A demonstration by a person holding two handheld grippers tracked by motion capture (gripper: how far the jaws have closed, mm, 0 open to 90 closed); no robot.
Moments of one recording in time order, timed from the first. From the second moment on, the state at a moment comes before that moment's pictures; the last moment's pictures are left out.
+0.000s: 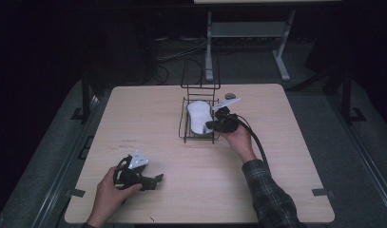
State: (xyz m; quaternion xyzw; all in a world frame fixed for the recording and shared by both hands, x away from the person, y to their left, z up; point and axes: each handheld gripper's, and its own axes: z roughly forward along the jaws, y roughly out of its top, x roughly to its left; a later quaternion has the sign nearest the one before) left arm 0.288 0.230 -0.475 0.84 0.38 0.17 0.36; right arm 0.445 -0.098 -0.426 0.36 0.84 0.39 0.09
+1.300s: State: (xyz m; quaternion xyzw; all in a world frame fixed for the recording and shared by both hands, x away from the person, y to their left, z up) left arm 0.288 0.230 -0.476 0.84 0.38 0.17 0.36; right arm 0.355 -0.206 -0.426 0.44 0.79 0.41 0.15
